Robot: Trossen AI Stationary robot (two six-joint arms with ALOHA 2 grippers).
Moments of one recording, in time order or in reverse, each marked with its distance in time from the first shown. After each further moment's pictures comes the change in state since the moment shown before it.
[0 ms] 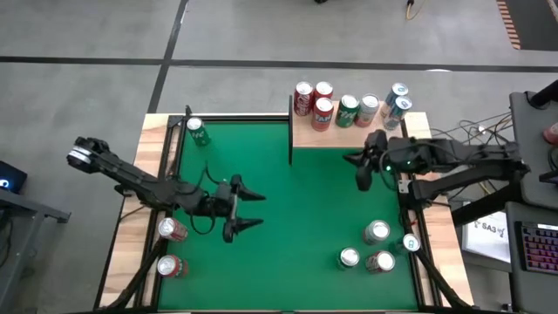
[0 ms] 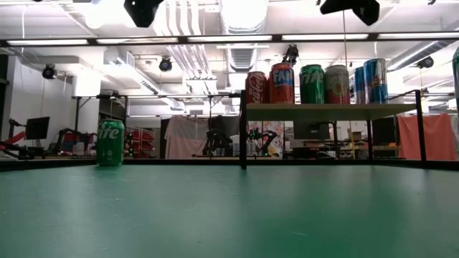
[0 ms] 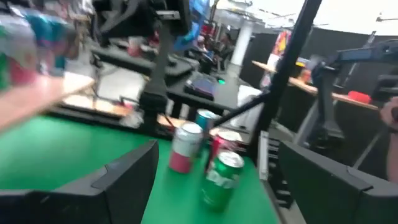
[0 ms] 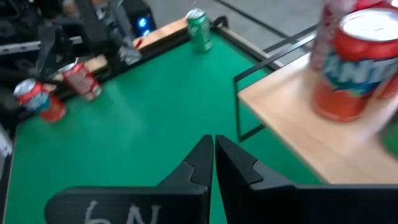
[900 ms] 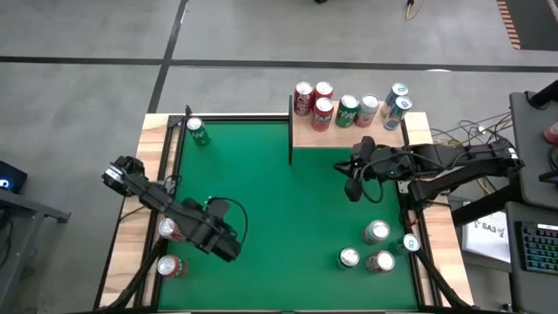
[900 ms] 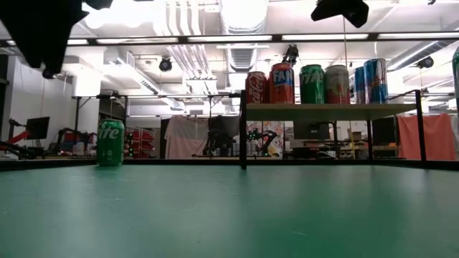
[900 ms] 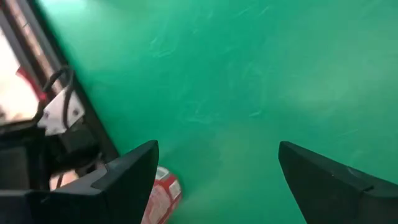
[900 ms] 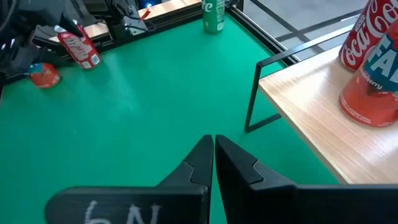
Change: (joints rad) left arm -0.185 0.505 0.771 -2.121 0.077 -1.284; right arm 0.056 0.112 0.012 0.015 0.008 -0.060
